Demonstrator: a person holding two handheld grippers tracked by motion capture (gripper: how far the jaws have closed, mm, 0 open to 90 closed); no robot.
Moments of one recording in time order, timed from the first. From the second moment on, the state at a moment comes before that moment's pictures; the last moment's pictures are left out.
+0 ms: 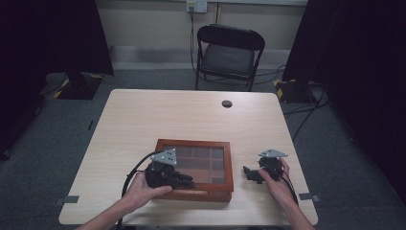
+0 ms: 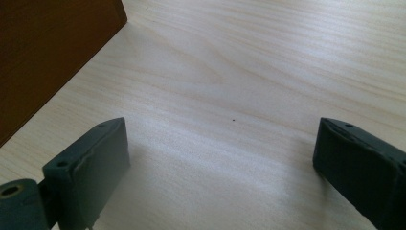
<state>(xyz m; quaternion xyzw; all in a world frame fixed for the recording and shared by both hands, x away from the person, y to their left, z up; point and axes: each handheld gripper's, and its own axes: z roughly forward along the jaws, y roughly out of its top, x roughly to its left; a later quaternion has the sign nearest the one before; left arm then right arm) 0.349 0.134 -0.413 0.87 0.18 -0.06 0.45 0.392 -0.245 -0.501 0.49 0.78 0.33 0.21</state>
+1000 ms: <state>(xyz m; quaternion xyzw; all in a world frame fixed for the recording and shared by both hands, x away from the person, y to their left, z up) 0.361 0.132 -0.387 0.87 0.18 -0.07 0.45 0.393 -0.245 -0.501 0.49 0.78 0.33 0.21</state>
